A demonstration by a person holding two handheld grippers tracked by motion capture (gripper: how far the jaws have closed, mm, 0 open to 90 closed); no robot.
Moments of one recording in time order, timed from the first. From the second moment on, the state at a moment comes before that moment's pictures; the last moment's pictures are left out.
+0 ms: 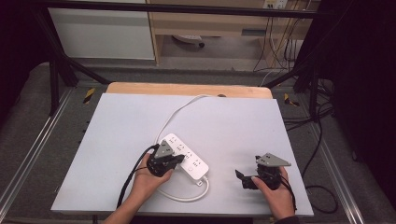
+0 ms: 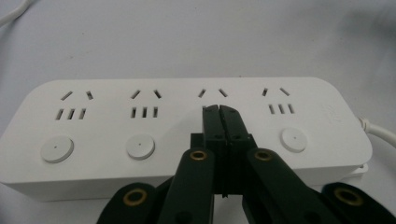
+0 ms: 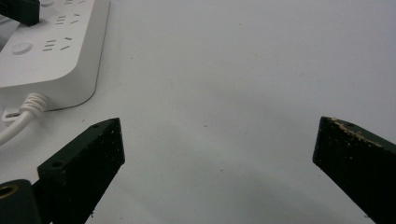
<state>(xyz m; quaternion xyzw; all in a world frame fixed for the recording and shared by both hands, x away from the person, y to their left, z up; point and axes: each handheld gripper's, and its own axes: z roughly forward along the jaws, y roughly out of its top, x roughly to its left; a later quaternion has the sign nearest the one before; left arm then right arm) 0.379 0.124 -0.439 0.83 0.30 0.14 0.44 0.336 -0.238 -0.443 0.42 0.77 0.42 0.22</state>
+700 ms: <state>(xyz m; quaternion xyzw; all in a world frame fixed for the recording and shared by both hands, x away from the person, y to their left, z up) 0.380 0.123 -0.437 0.84 0.31 0.13 0.44 0.335 -0.239 -0.443 0.43 0.77 0.42 0.22</state>
